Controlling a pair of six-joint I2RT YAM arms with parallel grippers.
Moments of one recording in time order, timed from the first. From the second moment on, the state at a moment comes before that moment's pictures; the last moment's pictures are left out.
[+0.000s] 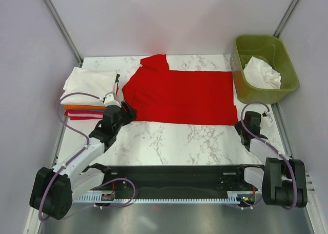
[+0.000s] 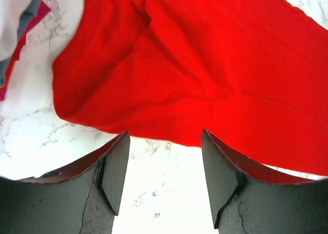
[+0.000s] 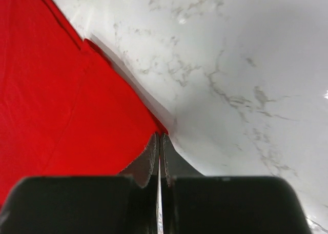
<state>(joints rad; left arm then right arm) -0.37 0.98 0.46 0.07 -0.21 -0.63 -0.10 1.17 0.30 0.14 0.17 0.97</state>
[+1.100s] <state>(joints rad) -0.42 1.28 0.34 0.22 -0.43 -1.12 -0.10 0.97 0.27 -0.04 0.36 0.97</state>
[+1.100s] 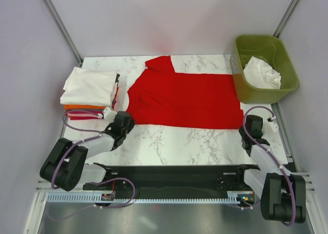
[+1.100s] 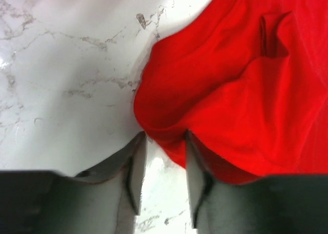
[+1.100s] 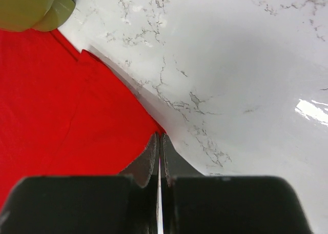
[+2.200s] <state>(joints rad) -0.42 1.07 0.37 -0.07 -0.50 -1.23 -0.10 0.91 0.36 -0.23 0.30 0.95</state>
